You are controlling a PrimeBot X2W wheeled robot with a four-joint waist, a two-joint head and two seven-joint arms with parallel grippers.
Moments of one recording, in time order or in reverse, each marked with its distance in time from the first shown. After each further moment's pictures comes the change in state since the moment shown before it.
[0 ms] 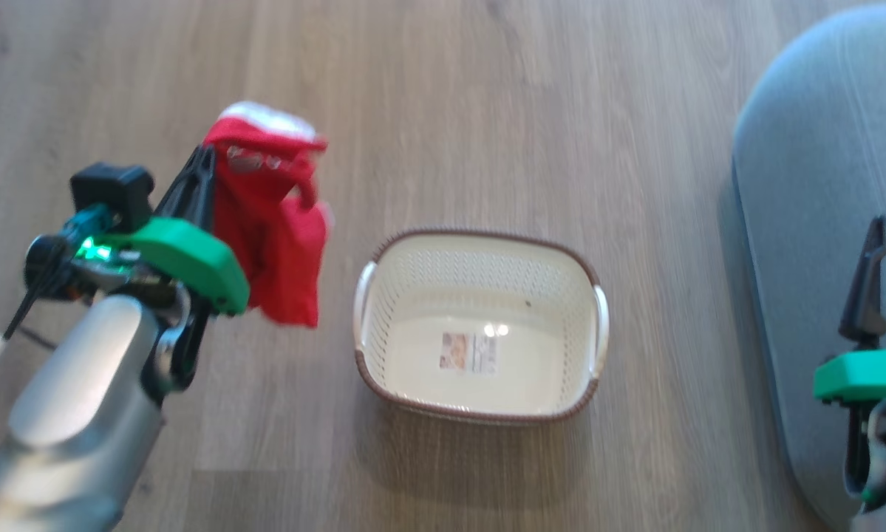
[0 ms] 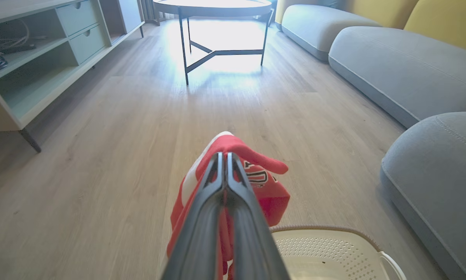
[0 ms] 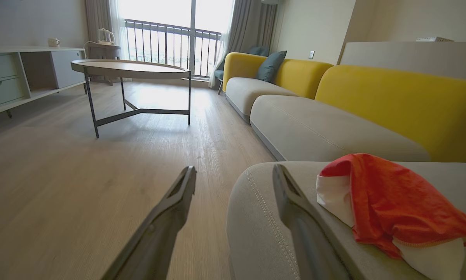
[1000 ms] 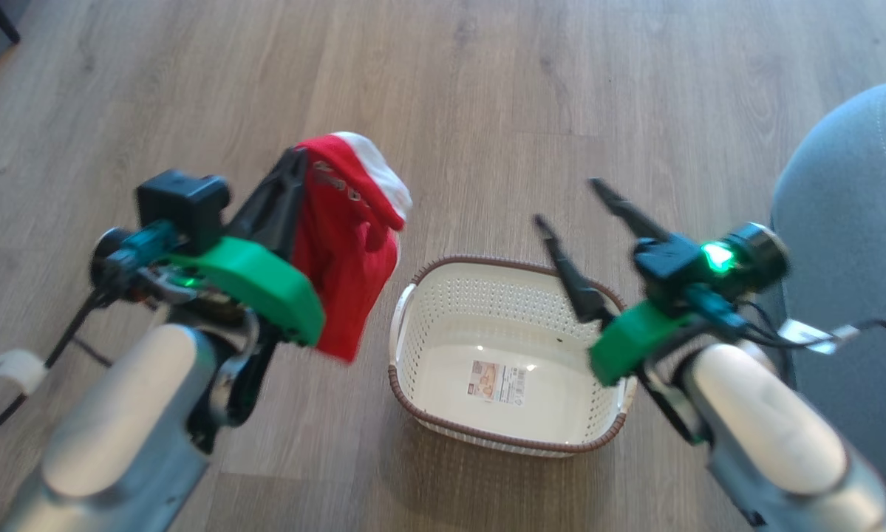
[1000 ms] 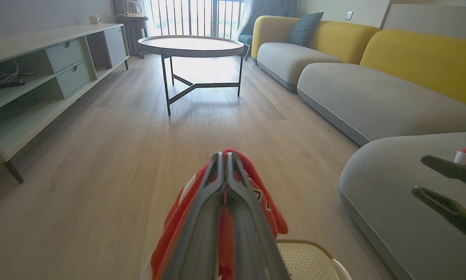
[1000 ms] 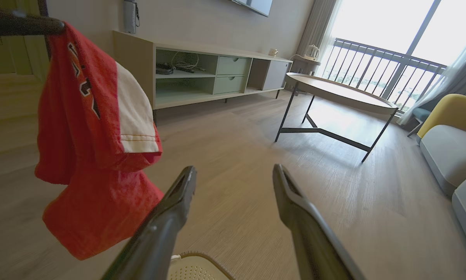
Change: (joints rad) left arm 0.090 0.035 -0.062 -0.404 -0.001 0.108 0.139; right arm -0.332 -0.215 0.795 0.177 0.197 0.000 0.094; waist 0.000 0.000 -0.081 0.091
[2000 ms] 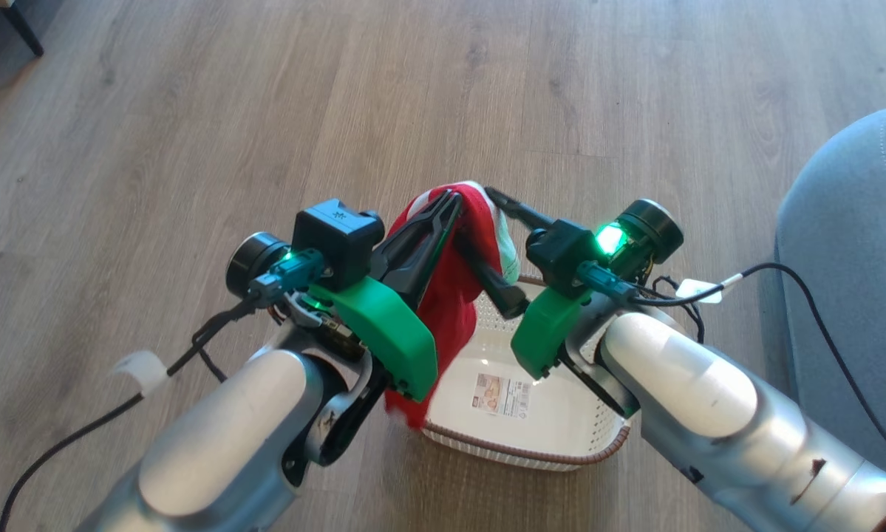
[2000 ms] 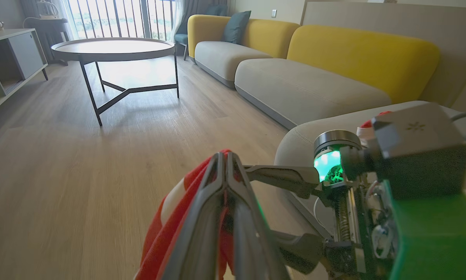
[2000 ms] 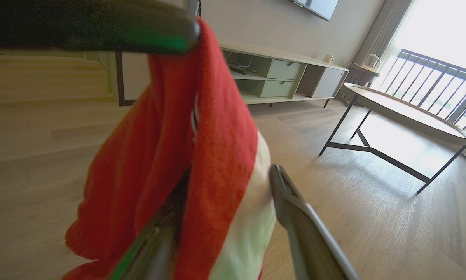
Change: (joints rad) left arm -0.055 -0.121 -0.189 -0.062 0.028 -0.067 0.065; right arm -0.280 0.075 0.353 0.295 0.161 0.000 -0.071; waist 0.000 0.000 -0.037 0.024
